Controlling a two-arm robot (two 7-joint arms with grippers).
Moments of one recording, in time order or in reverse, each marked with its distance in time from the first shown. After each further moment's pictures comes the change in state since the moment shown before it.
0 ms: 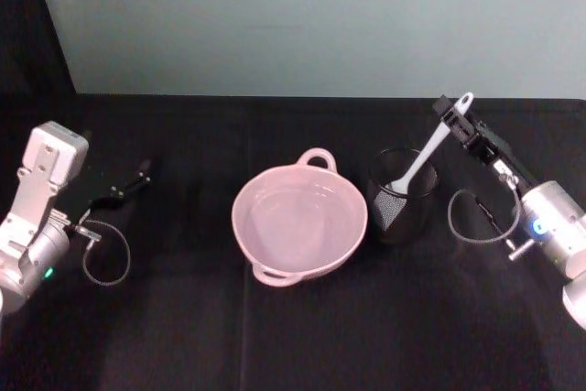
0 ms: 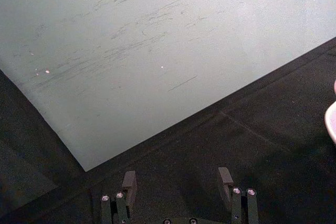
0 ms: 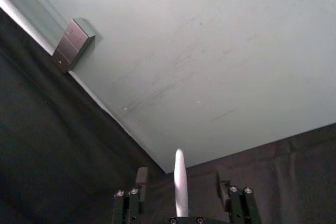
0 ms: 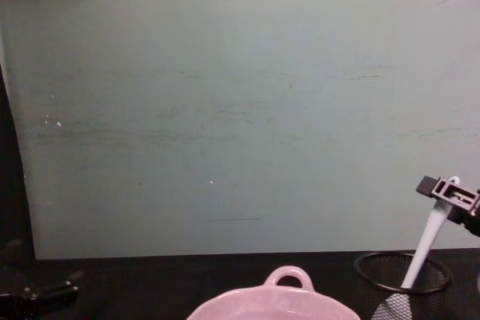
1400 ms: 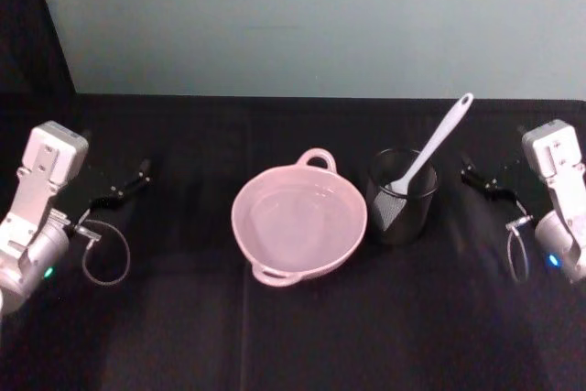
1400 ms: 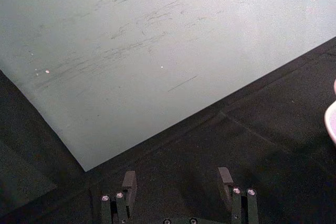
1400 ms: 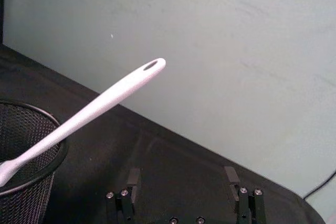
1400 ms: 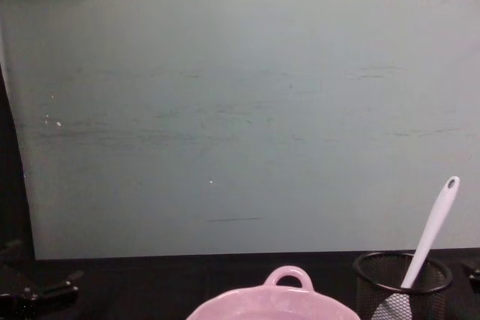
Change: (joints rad) left arm 0.000 0.000 0.000 0.000 0.000 0.000 0.000; right arm 0.004 0.170 -0.207 -0.025 -0.875 -0.171 -0.503
